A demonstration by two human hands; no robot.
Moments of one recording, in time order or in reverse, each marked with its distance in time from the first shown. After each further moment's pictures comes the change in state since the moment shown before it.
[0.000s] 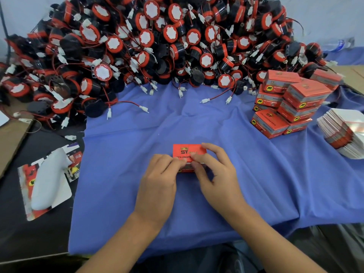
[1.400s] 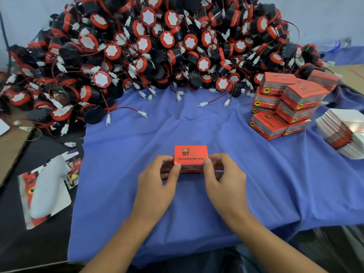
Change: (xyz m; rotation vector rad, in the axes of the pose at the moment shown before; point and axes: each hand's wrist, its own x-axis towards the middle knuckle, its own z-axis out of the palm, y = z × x) left_hand 0.010 -0.005 0.002 -0.484 -0.098 -0.475; right_hand 0.000 -0.011 -0.004 0.078 0.188 0.337
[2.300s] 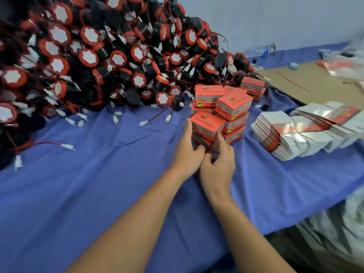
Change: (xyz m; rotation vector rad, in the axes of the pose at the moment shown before) left_hand 0.111 0.090 0.222 -0.245 -0.487 -0.085; right_hand 0.110 0.063 -0.077 0.044 0.420 0.133
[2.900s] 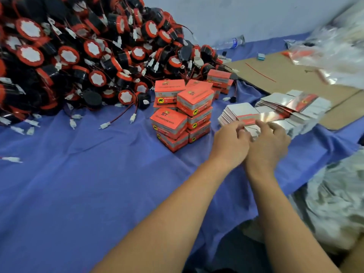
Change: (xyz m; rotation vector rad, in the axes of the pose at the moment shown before) left_hand -0.002 0.086 0.152 0.063 -0.189 0.157; right_hand 0.098 0.017 -0.140 -0.668 0.224 0.140
